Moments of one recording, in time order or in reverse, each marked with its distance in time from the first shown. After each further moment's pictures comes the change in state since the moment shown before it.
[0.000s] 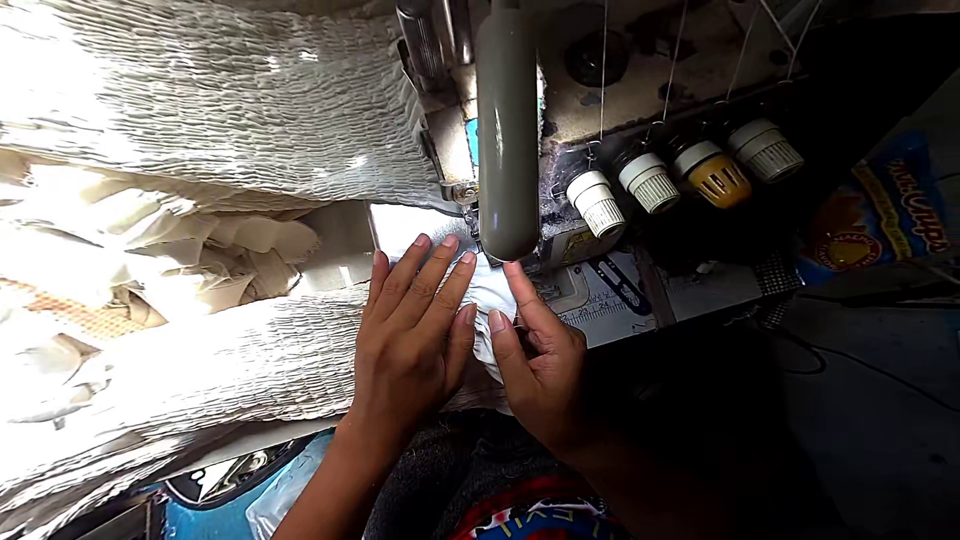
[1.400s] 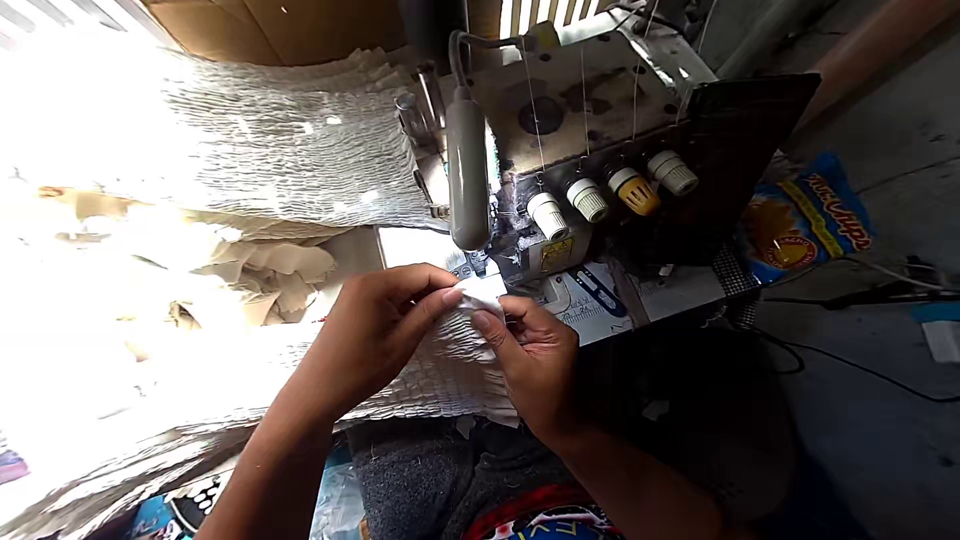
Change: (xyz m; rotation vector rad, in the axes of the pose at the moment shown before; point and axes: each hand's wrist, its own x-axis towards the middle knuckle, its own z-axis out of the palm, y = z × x) left_hand 0.053 -0.002 -0.063 -0.457 -0.344 -0.170; right_hand 0.004 -0.007 0.005 0.290 0.152 -0.008
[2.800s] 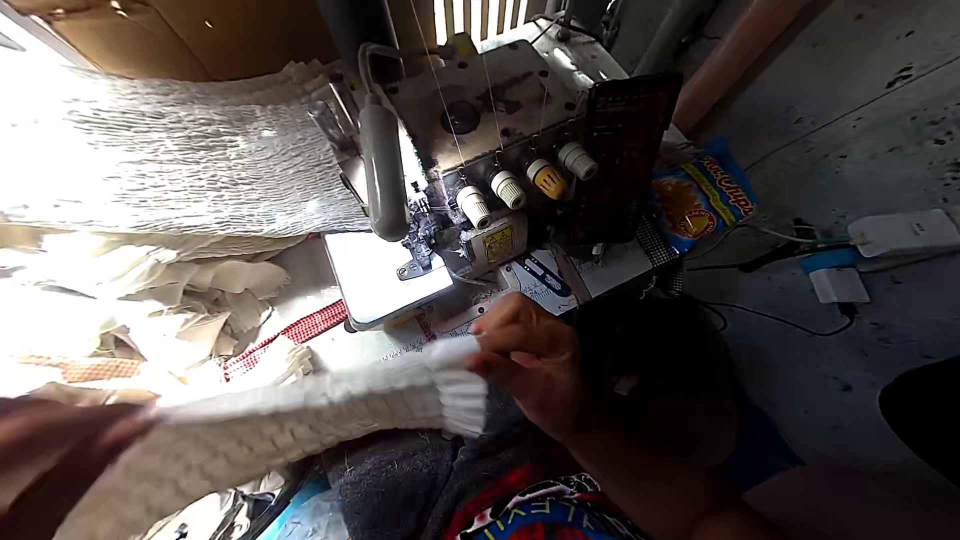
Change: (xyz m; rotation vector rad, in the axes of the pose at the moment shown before) left_hand -0.134 0.000 -0.128 0.413 -0.001 -0.065; right_hand -0.005 -0.034 -0.053 0.085 -0.244 -0.110
